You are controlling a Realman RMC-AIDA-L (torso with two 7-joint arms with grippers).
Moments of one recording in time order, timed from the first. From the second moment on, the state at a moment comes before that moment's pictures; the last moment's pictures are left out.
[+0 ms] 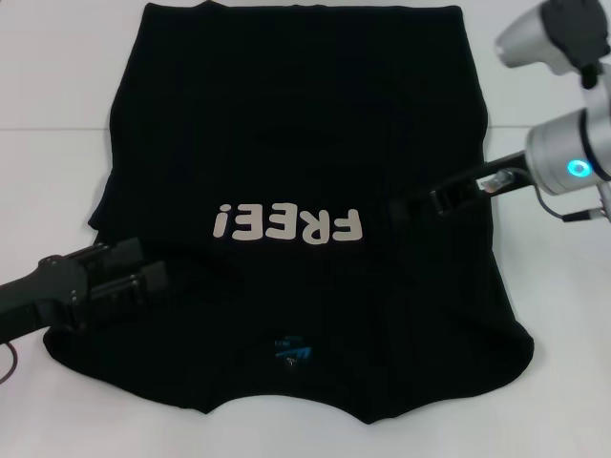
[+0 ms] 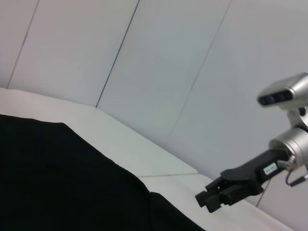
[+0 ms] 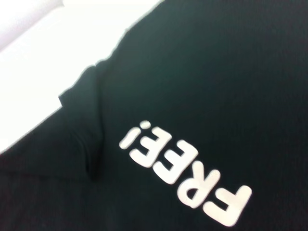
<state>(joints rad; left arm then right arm) -0.40 -2.02 0.40 0.55 1.97 1.70 -1.39 0.89 2.06 -0.91 -0.78 -2.44 -1.26 2.27</state>
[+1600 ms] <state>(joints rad) -0.60 -1.89 0.46 0.70 2.68 1.47 -2.56 0.53 2.08 -0.80 -0.52 -1.88 -1.49 1.19</state>
